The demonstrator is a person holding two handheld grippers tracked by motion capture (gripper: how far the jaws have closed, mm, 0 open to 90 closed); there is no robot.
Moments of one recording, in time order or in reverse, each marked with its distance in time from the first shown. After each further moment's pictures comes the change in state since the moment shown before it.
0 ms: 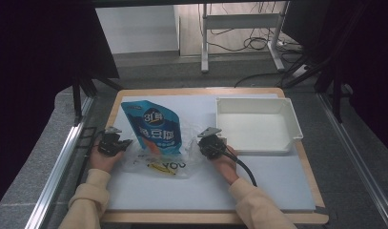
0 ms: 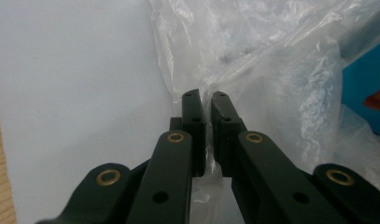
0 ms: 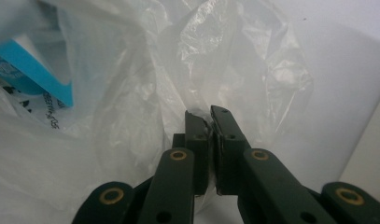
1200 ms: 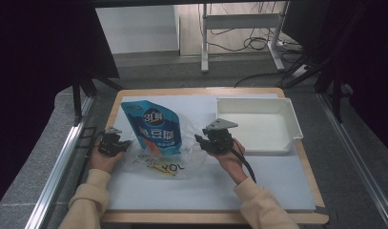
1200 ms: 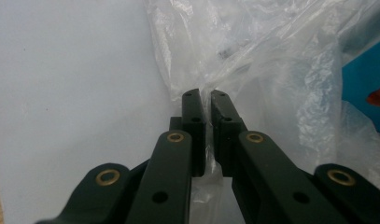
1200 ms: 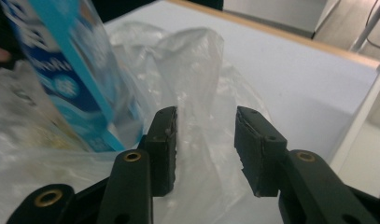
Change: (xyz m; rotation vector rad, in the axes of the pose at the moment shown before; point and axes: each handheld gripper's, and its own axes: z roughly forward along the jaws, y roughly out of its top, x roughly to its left) left arm 0.001 -0.001 0.001 0.001 -0.016 -0.014; right arm -0.005 0.028 -0.067 -0.237 0.079 0.071
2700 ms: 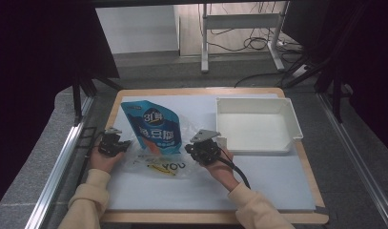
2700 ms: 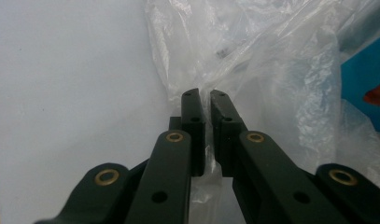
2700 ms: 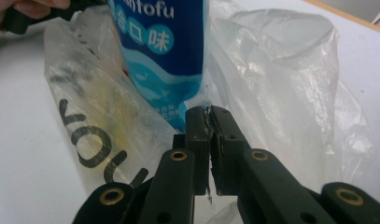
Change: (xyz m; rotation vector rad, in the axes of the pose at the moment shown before) left arm 0.000 0.000 0.000 0.000 -0.010 0.003; right arm 0.038 -0.014 0.019 0.111 0.117 -0.127
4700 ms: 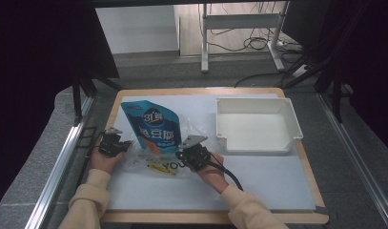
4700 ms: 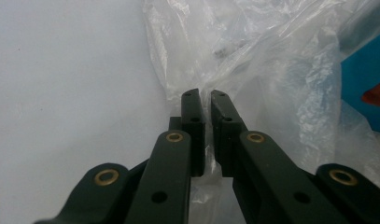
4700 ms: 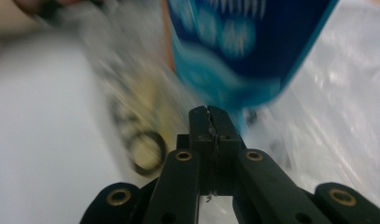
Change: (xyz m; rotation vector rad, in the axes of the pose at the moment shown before) left arm -0.002 0.000 0.000 0.000 0.002 -0.003; right arm 0.027 0.001 0.020 0.059 0.043 -0.049
